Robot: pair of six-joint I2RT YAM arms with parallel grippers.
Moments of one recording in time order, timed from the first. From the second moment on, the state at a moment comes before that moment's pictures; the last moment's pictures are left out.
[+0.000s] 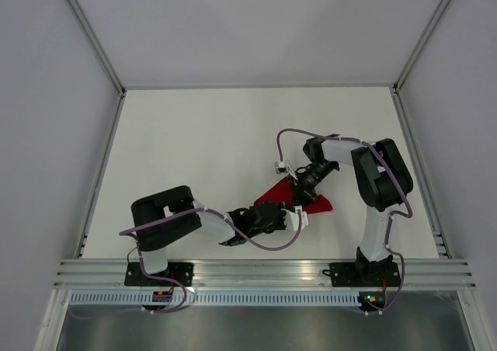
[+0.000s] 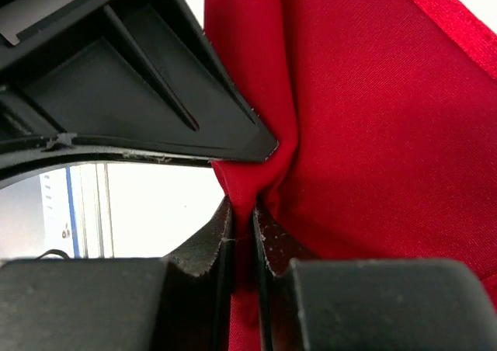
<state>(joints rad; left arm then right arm) -1.20 1.82 0.67 0.68 -0.18 0.48 0.35 1.98 1.15 -1.01 -0.88 -1.10</state>
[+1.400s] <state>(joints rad) -0.95 1.87 0.91 0.29 0.40 0.11 0.26 1.55 0.85 -0.56 -0.67 -0.85</state>
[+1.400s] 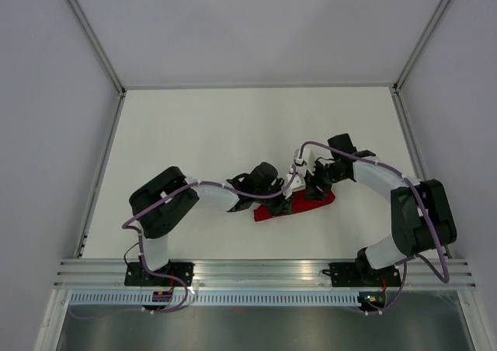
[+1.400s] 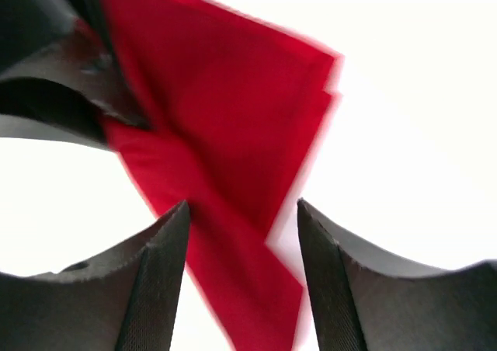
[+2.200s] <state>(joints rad) -0.78 2.03 1.15 -0.05 0.79 -0.06 0.30 1.13 0.50 -0.30 -0.65 -0.90</state>
